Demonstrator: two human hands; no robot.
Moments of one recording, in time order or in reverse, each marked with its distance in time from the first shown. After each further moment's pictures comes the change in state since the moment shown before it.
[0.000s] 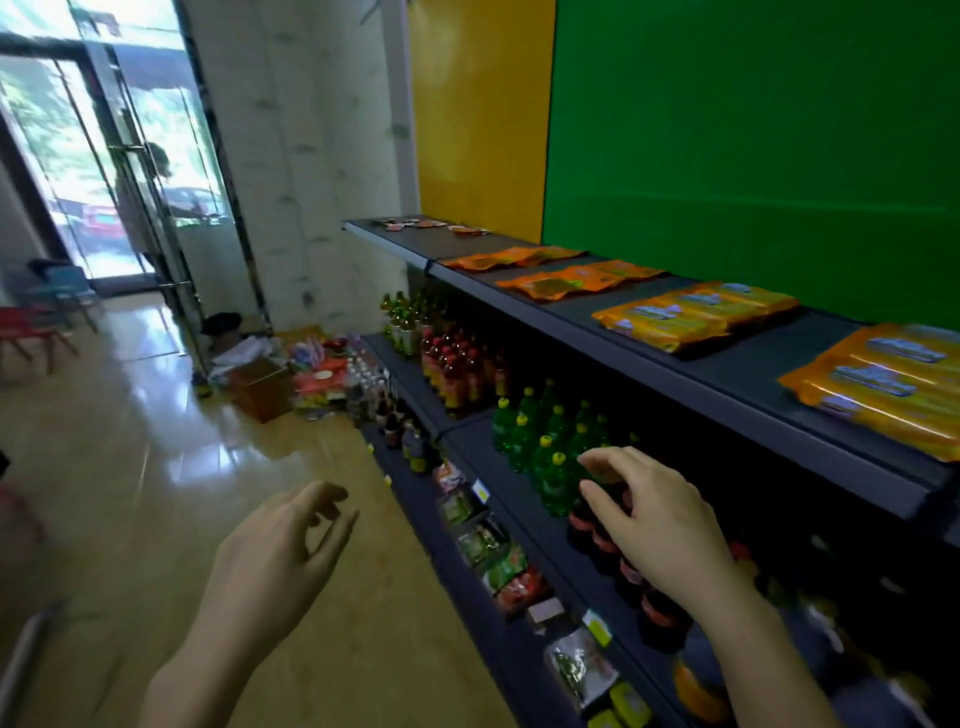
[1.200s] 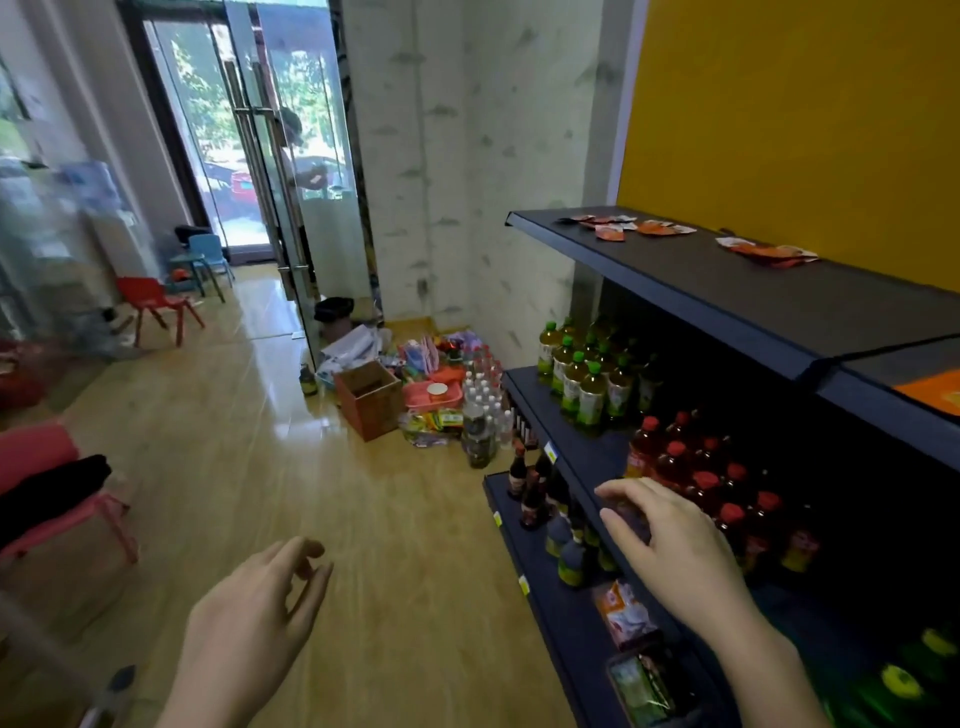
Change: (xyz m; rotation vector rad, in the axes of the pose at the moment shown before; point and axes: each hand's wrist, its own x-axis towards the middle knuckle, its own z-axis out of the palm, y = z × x) left_hand 0.459 -0.436 0.103 0.205 0.025 -0.358; right_hand 0.559 -0.162 0.417 0.058 -0.179 -0.137
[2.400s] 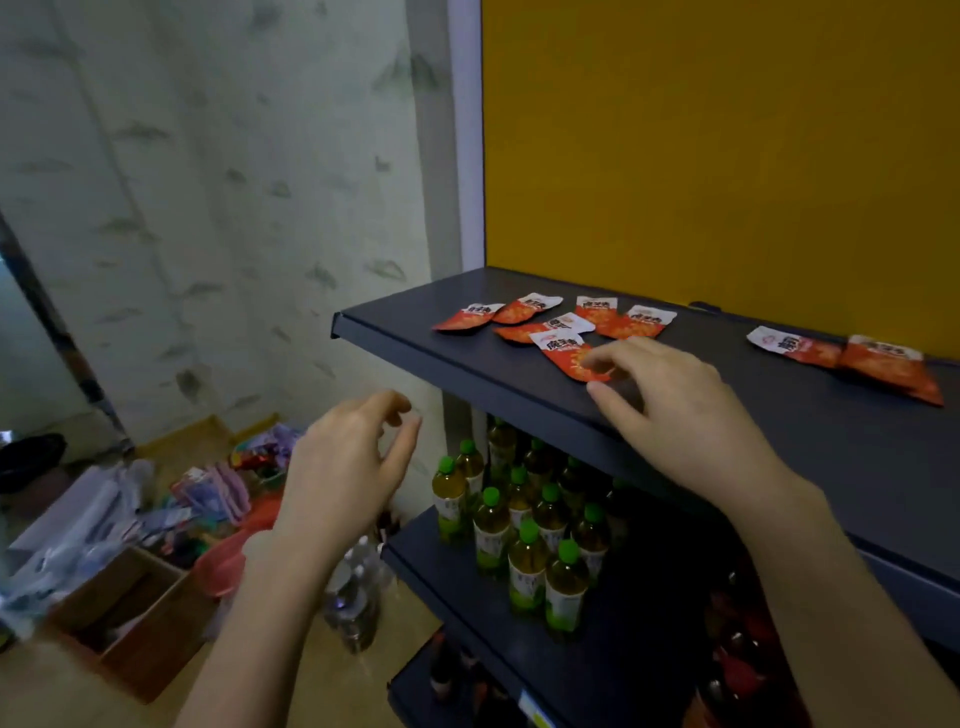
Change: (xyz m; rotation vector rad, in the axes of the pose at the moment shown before) left_hand 0.658 0.210 0.175 -0.362 0.069 0.780; right_hand 0.535 0.069 -0.002 -0.313 0.334 0.220
